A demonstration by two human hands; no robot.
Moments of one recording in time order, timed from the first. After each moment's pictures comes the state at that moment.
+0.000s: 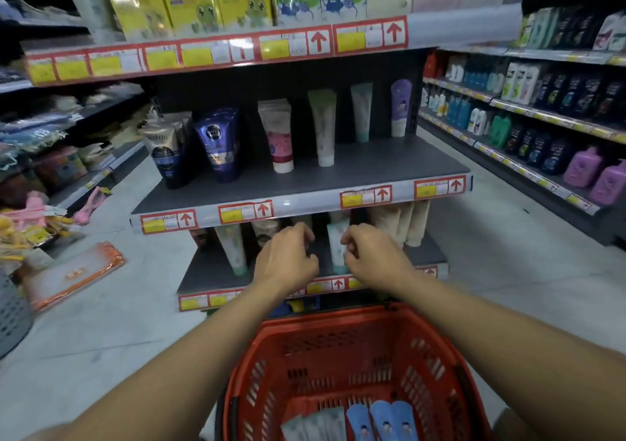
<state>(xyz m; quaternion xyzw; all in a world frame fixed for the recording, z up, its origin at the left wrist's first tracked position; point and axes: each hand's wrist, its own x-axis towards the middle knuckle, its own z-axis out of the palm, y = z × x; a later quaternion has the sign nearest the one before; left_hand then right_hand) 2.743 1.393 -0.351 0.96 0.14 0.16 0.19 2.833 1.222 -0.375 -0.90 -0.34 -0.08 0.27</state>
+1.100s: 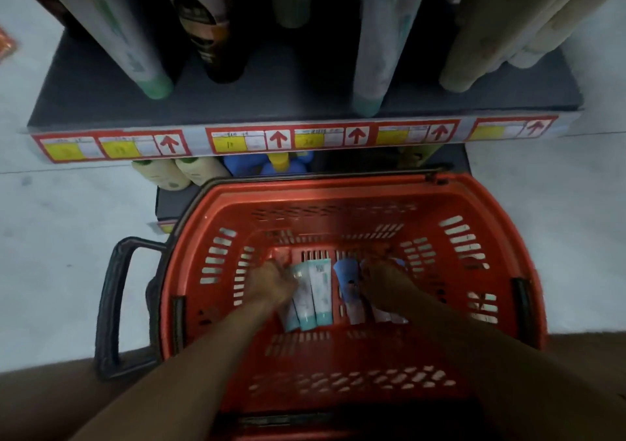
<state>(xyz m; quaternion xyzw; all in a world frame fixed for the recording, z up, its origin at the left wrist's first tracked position) 2.683 1.407 -0.742 0.83 0.39 -0.27 0.31 2.792 1.191 -0.733 -0.89 -0.16 0.41 0.10</state>
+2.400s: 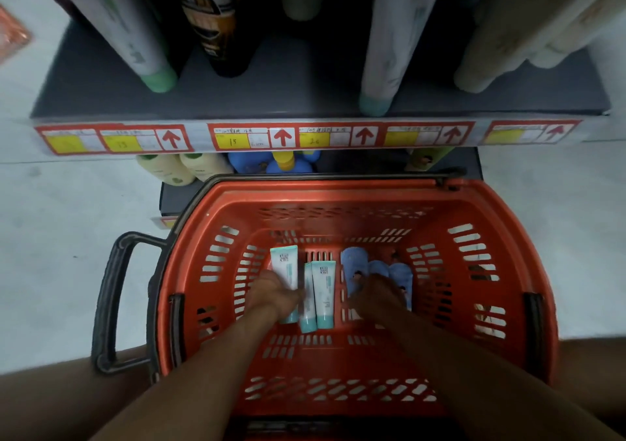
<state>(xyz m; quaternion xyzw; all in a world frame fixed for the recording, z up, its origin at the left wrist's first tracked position) 2.671 1.397 -0.758 0.76 0.47 -0.30 0.33 2.767 1.202 -0.770 -0.88 -0.04 0.45 0.10</state>
